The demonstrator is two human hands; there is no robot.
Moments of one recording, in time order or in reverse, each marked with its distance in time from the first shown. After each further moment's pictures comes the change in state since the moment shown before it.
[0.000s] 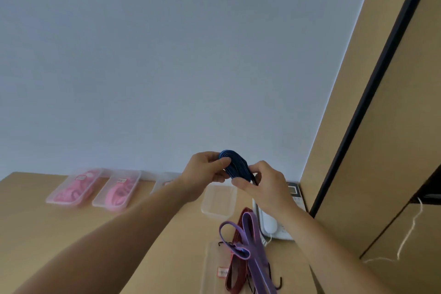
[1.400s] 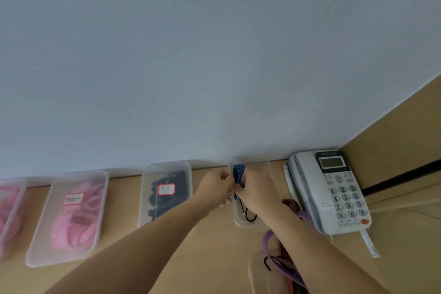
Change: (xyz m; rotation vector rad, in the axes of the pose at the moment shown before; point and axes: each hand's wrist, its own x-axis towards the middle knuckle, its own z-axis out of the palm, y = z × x) left_hand 0.169 -0.206 -0.071 0.294 -0.244 -0.499; right_hand 0.119 0.124 0.224 -0.500 -0.242 0.423
